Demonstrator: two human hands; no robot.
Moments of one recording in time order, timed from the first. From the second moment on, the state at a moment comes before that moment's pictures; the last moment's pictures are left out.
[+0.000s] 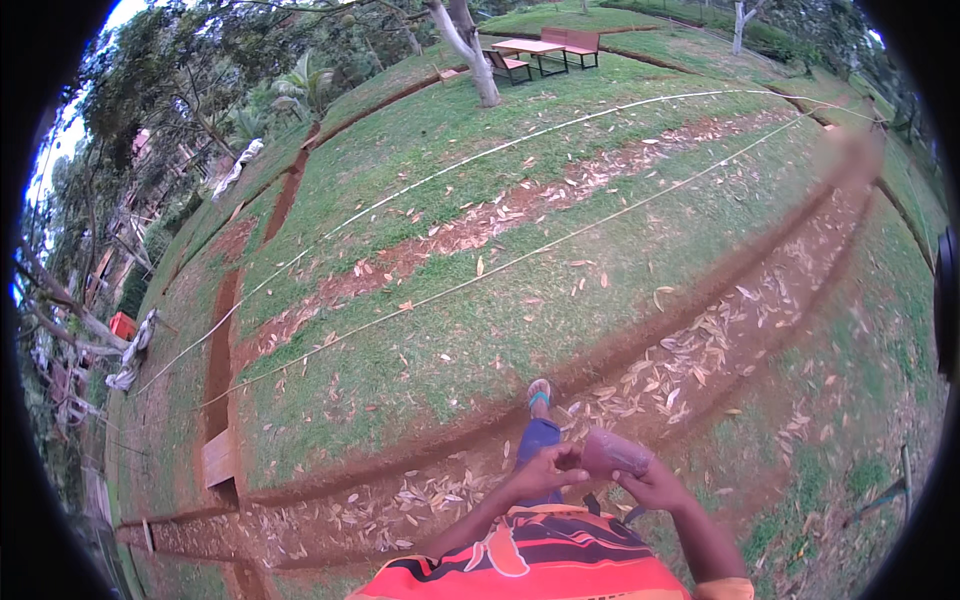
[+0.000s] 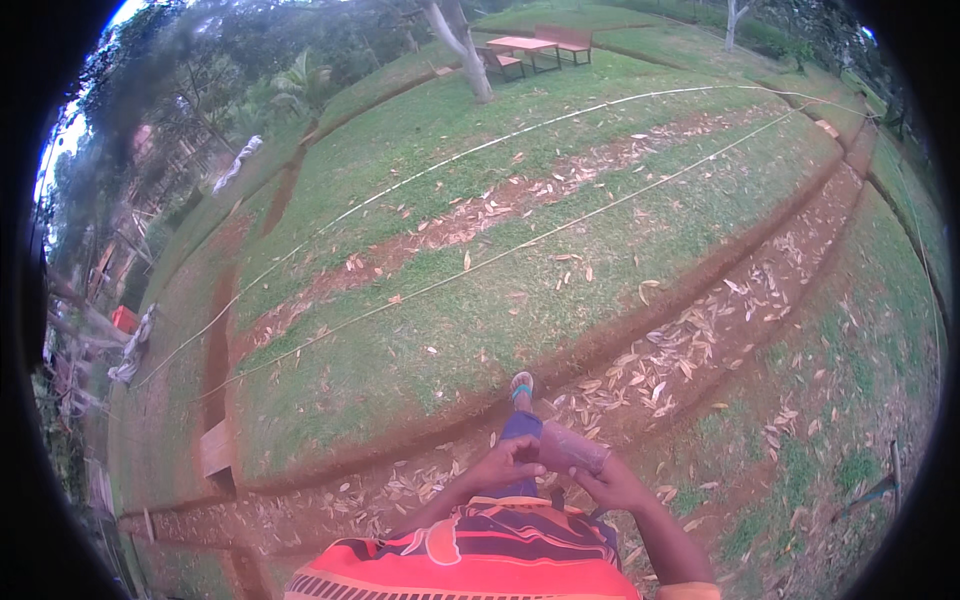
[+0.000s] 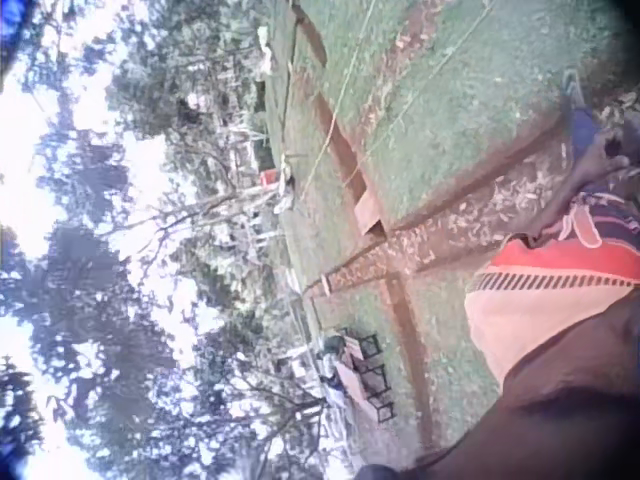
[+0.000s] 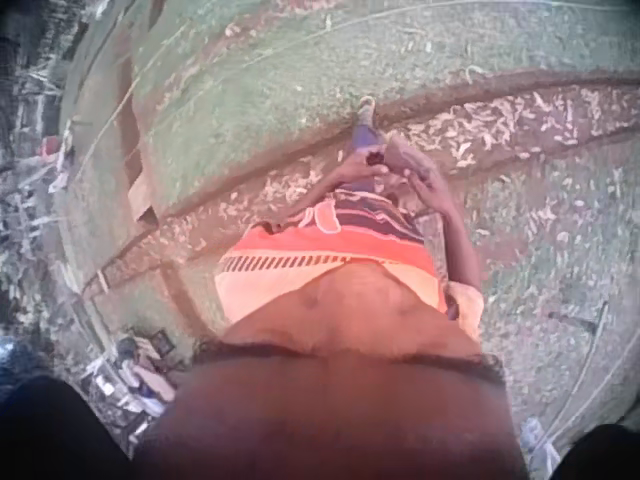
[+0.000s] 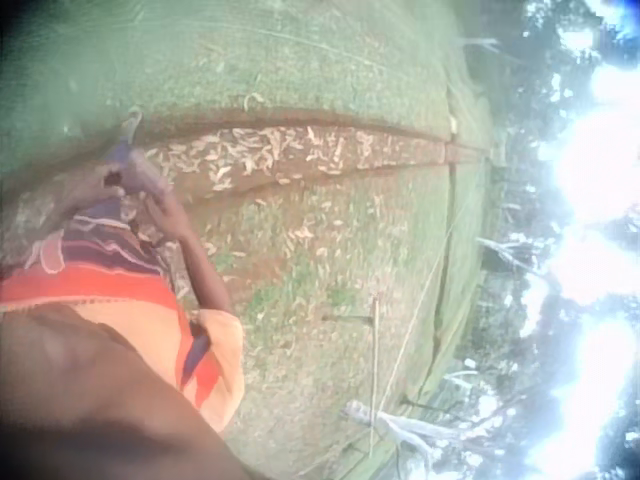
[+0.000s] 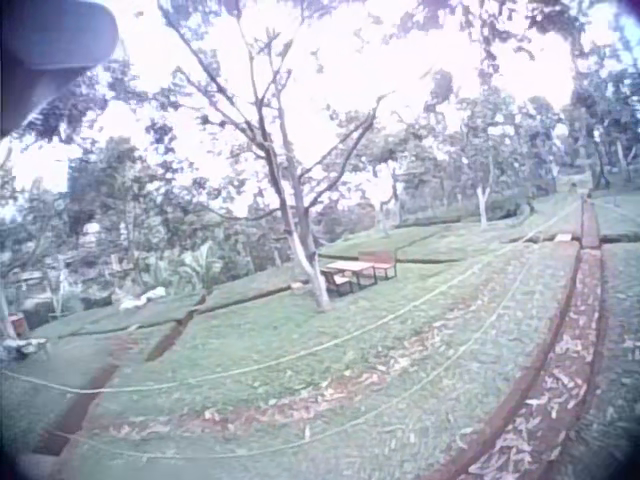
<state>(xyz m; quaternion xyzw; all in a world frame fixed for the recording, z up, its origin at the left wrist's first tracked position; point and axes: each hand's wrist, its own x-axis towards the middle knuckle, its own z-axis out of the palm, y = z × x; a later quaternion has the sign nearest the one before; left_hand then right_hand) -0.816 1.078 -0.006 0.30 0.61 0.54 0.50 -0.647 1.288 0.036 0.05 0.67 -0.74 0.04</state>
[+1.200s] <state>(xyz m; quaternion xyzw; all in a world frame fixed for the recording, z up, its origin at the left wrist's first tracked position) -1.682 1.840 0.296 0.77 0.27 0.48 0.32 -1.607 2.262 -0.178 0.22 0.90 -0.38 -0.07</state>
